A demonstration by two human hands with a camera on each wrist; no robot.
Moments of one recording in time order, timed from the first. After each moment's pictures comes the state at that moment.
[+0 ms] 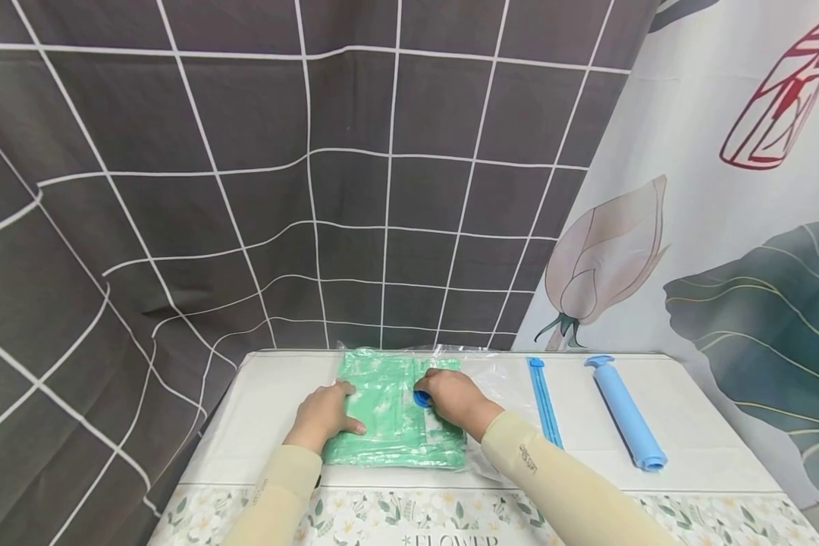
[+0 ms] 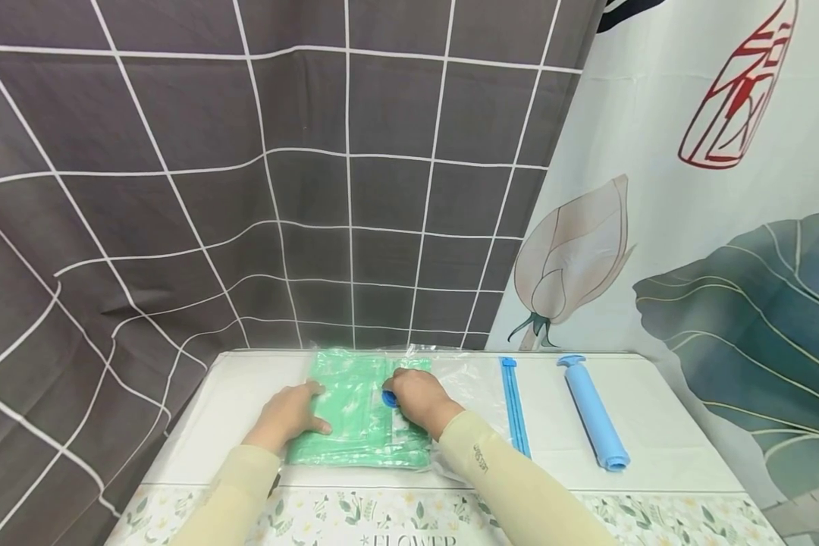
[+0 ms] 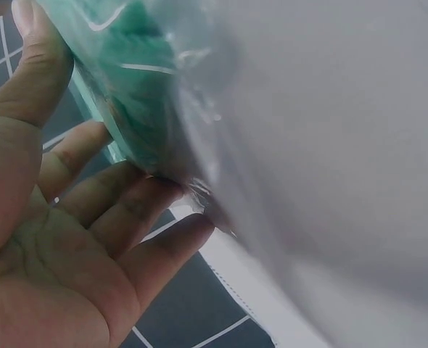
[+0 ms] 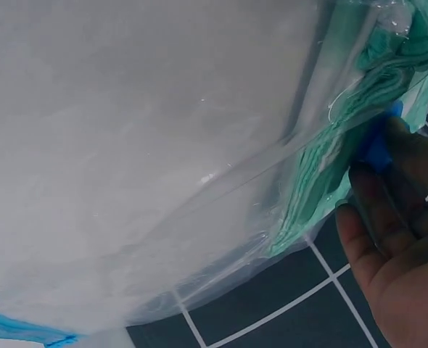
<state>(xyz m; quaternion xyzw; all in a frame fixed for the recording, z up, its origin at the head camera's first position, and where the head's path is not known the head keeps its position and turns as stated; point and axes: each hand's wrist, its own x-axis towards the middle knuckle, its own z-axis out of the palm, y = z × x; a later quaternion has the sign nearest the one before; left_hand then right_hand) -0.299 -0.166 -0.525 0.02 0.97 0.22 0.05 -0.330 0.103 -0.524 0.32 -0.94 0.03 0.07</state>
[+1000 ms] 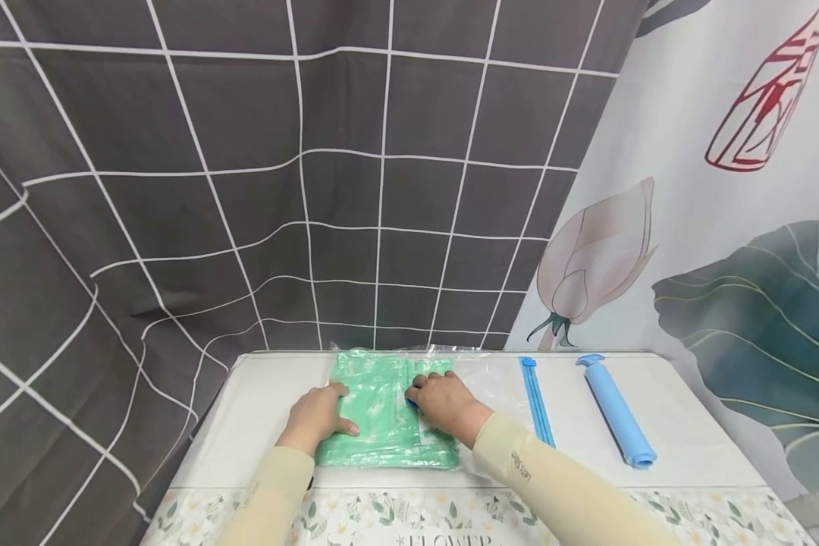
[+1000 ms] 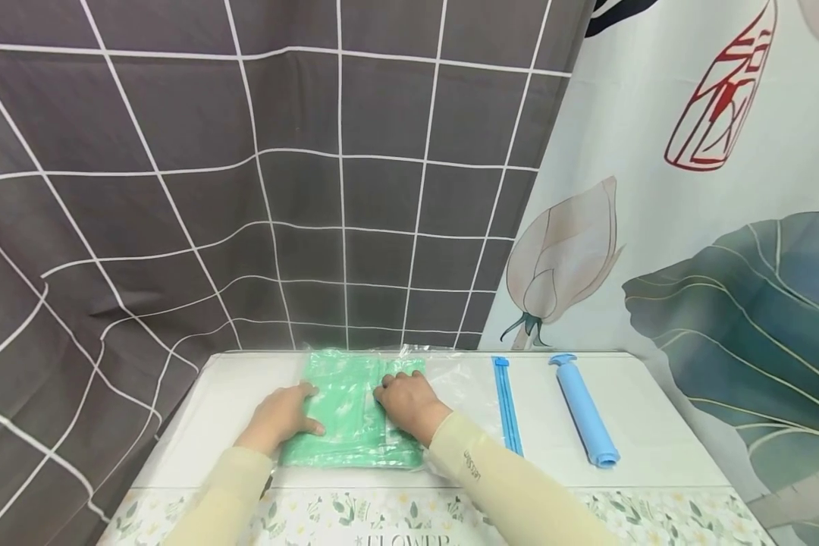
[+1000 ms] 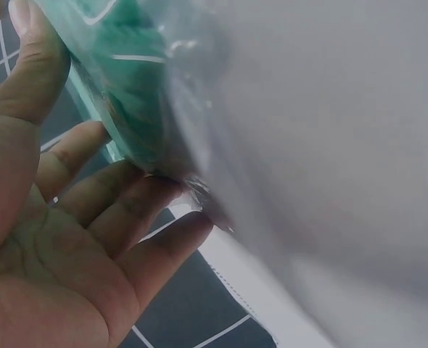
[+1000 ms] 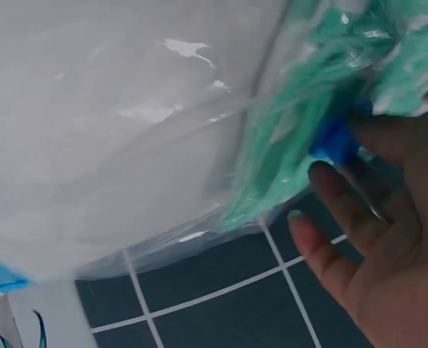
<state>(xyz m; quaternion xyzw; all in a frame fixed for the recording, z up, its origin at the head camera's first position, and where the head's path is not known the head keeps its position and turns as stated) -0.300 -0.168 -0.527 0.02 0.97 0.22 0.05 -0.314 0.093 -0.509 0.30 -0.94 -0.15 0.01</state>
